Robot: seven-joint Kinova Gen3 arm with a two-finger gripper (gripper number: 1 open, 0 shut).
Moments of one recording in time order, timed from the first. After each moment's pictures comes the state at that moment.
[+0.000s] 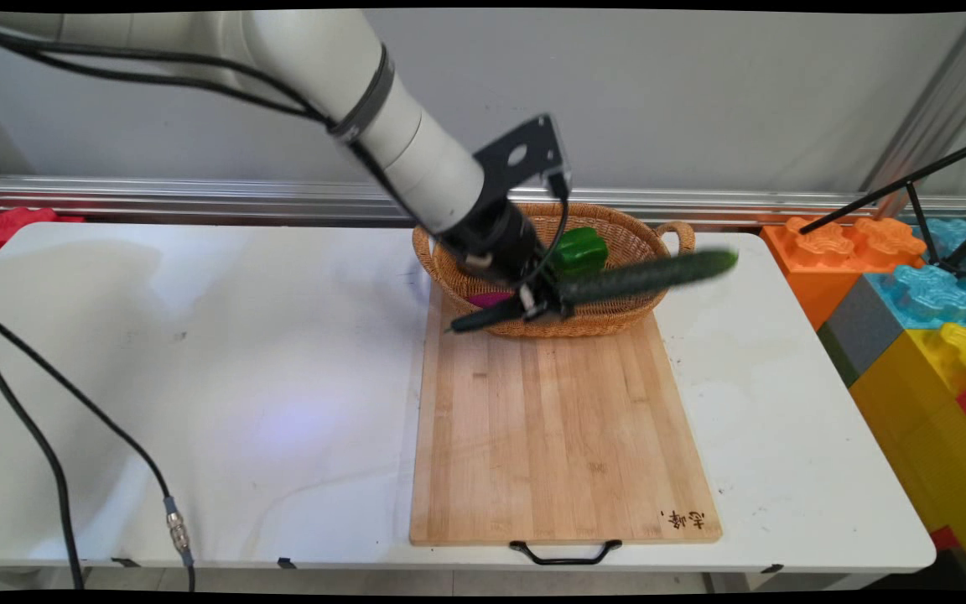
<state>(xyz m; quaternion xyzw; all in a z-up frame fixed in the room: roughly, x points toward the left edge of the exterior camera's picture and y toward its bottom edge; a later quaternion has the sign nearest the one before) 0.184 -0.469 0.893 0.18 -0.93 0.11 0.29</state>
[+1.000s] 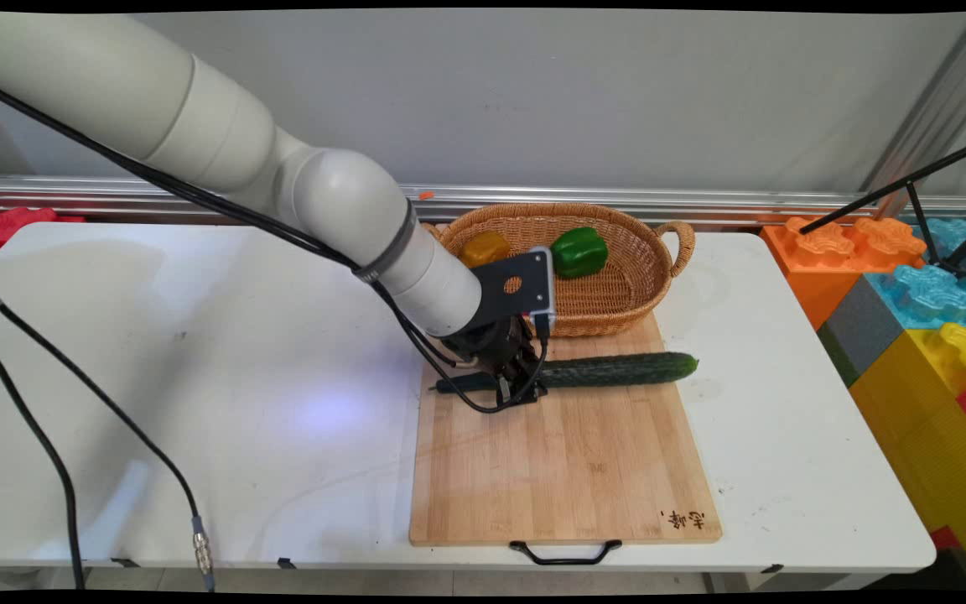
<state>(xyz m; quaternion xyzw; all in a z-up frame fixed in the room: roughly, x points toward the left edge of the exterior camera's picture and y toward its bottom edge) 0.173 -0.447 0.787 0.12 -0.96 0.12 0.24</state>
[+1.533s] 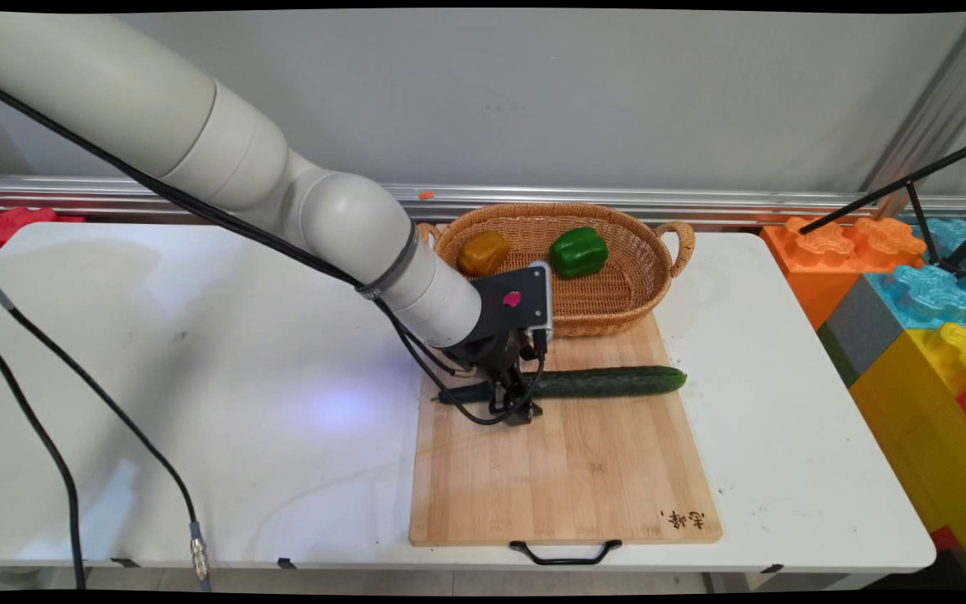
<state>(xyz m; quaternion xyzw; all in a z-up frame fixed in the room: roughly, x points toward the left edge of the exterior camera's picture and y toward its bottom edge) 0.173 -0.445 0.770 0.11 -0.96 0.13 0.23</state>
